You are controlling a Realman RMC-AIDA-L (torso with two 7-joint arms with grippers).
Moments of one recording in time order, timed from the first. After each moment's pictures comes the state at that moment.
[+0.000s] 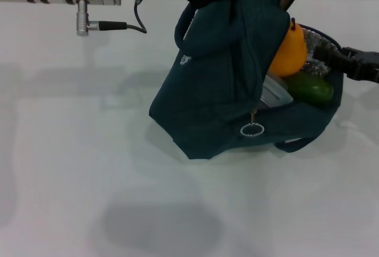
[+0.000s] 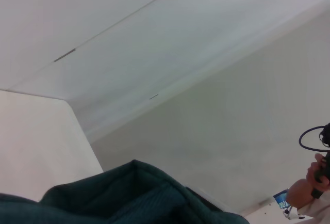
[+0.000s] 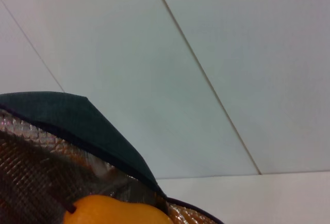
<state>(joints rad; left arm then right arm) -0.83 -2.02 0.89 0.71 1.68 1.62 -2.50 0.57 2.01 -0.74 -0.43 -1.66 -1.29 1.51</state>
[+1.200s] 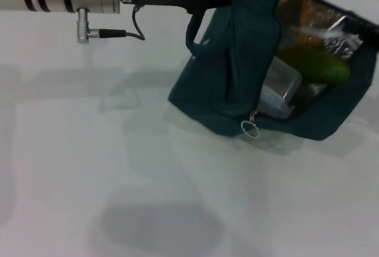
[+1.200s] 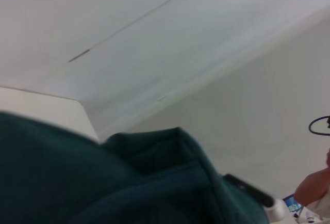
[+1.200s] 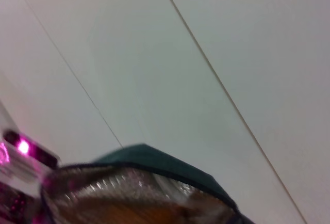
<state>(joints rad) -0.83 -2.01 0.89 0.64 1.69 1.61 -2.45 0.56 1.93 -0.76 -0.44 -1.53 -1.48 1.56</state>
